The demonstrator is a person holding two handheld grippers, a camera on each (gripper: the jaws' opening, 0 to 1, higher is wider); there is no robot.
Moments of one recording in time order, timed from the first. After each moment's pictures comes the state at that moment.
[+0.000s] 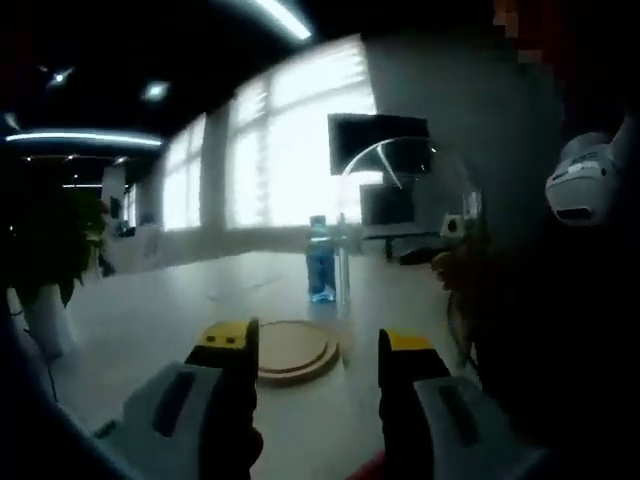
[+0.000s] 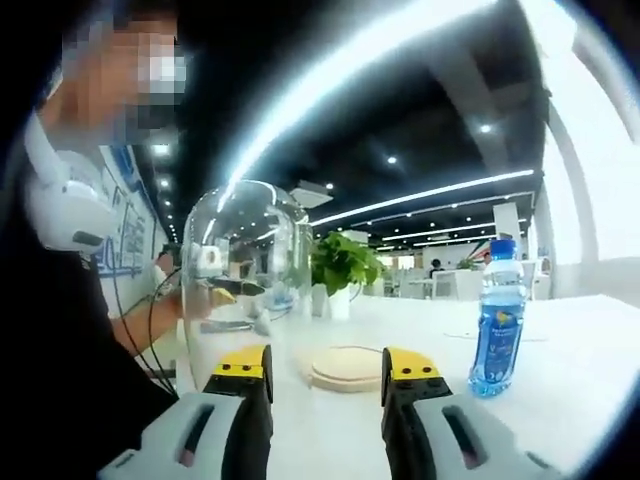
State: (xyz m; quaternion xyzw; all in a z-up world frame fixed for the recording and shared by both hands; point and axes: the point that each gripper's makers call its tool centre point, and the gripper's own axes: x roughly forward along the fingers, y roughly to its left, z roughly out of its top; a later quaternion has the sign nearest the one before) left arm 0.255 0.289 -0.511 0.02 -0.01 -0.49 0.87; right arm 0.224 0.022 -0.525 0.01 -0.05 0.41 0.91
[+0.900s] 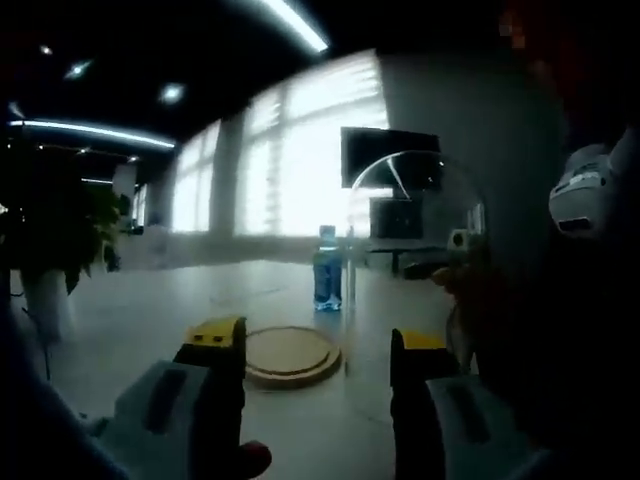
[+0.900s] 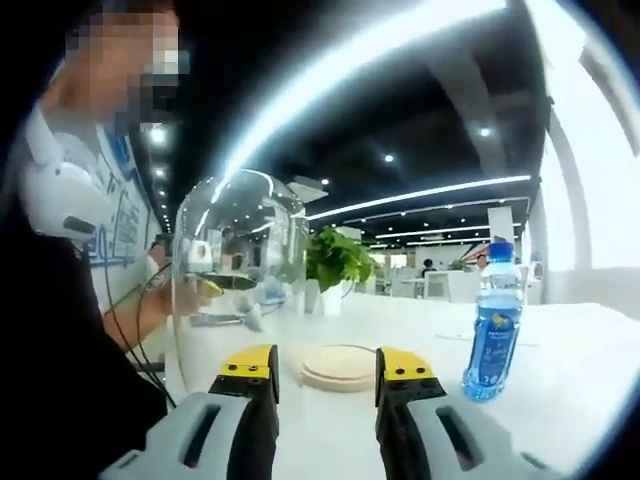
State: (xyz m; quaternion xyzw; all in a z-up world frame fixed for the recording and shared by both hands) left arm 0.256 0.292 -0.510 0.00 -0.03 -0.47 0.88; right arm 0.231 0.024 -0.527 0.00 -0.05 0.40 0.92
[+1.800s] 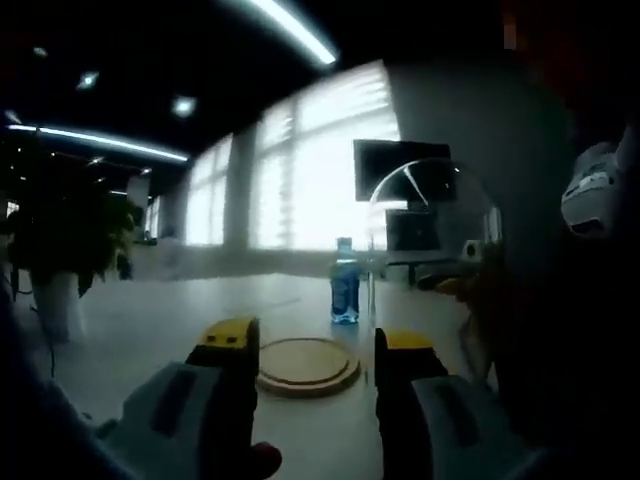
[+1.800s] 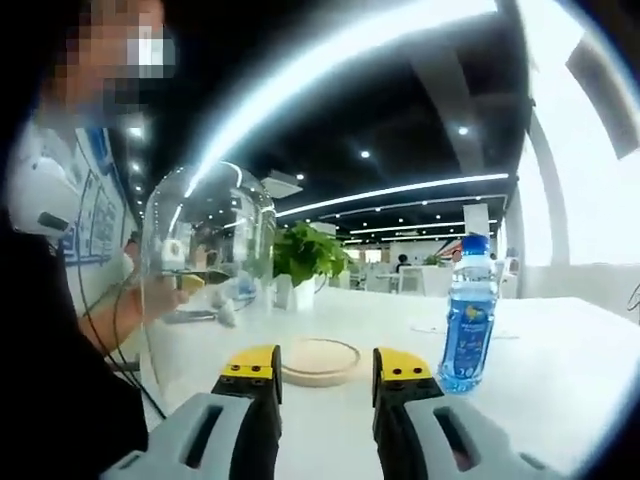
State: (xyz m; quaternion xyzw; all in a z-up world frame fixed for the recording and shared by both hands) left arm 0.273 0.311 -0.508 -0.03 -0.07 -0.43 0.90; right arm 0.249 0.006 -0.534 -0.01 -0.04 0.34 0.94
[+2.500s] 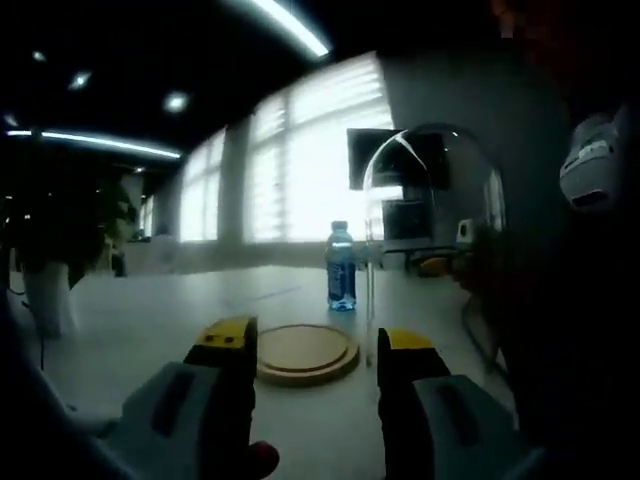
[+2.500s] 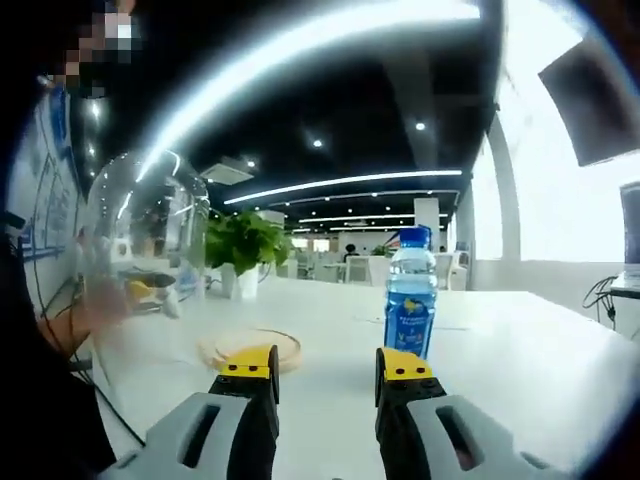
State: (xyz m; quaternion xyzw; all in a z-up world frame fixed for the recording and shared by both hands) left arm 0.273 0.293 -0.532 -0.01 -0.05 -0.46 0.89; right arm 0.276 -0.033 -0.538 -0.03 -0.01 0.22 0.97
